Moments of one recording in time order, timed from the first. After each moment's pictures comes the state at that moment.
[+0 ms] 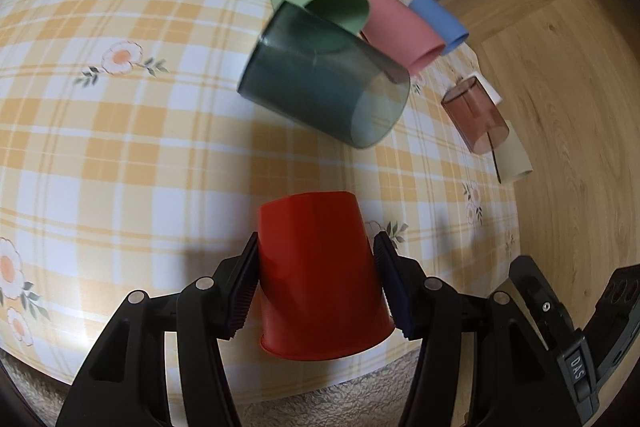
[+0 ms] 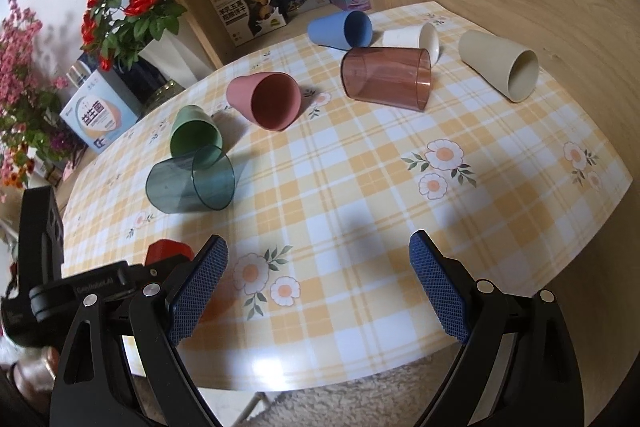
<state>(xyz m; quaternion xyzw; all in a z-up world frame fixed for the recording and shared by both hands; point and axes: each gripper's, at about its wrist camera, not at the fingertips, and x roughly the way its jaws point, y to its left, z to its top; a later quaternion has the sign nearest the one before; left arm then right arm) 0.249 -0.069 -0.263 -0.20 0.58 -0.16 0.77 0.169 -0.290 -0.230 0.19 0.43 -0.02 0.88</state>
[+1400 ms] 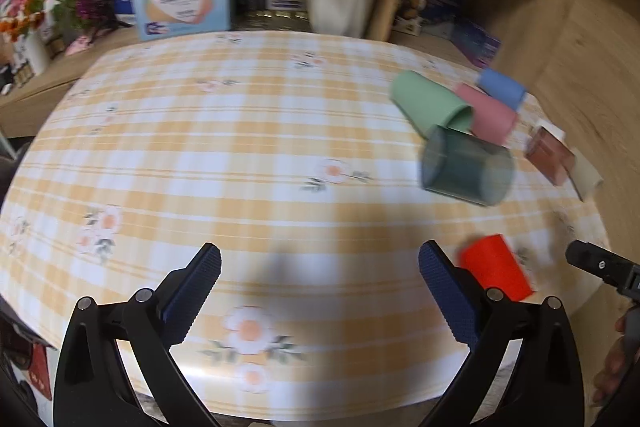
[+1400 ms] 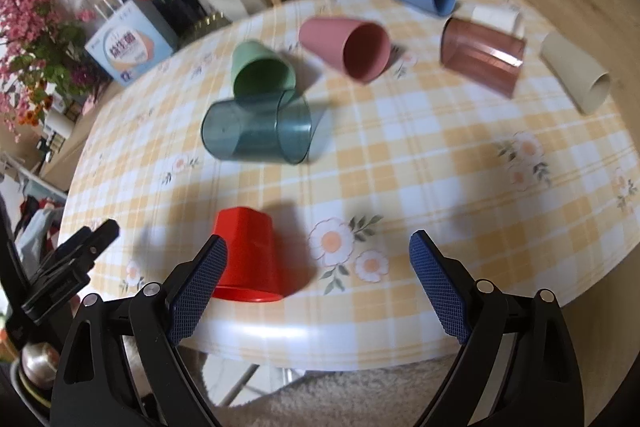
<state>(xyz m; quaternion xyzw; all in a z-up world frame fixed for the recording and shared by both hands) 0.203 0.046 -0.209 -0.05 0.44 -0.01 0.90 0.206 -0.220 -0.224 0.14 0.53 0.06 0.83</state>
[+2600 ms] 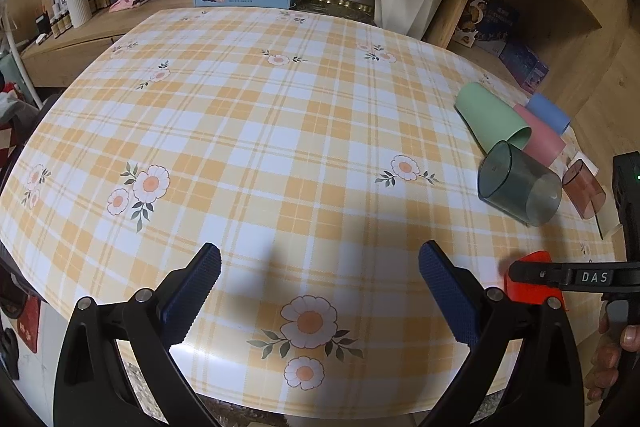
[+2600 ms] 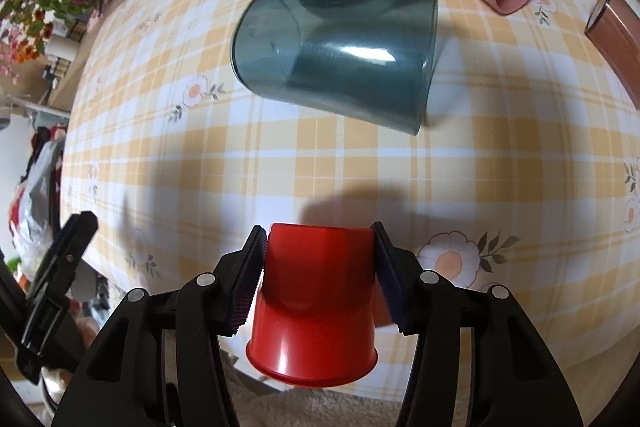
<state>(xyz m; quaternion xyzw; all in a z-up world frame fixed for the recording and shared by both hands) 0.199 0.086 -0.223 -0.10 0.46 0.05 0.88 0.277 -0.153 -0.281 0.11 0.66 0.14 0.73</state>
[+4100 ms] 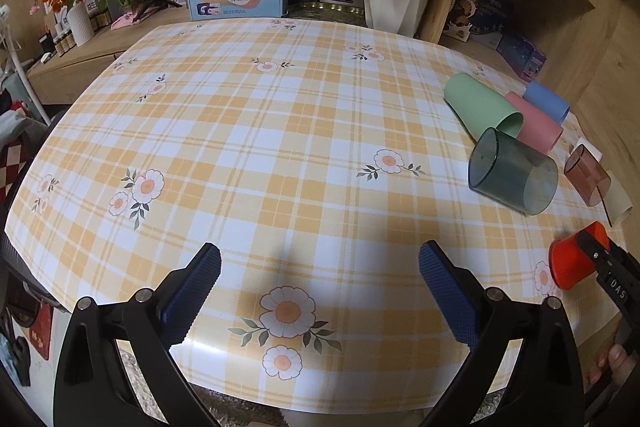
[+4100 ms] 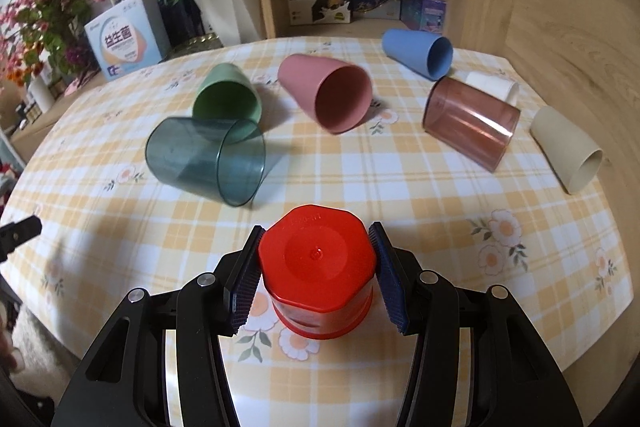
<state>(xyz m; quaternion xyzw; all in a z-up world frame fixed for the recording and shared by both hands) 0.194 0.058 -0.218 -0.07 0.45 0.07 0.89 0.215 -0.233 -0.253 0.02 0.43 0.04 0.90</state>
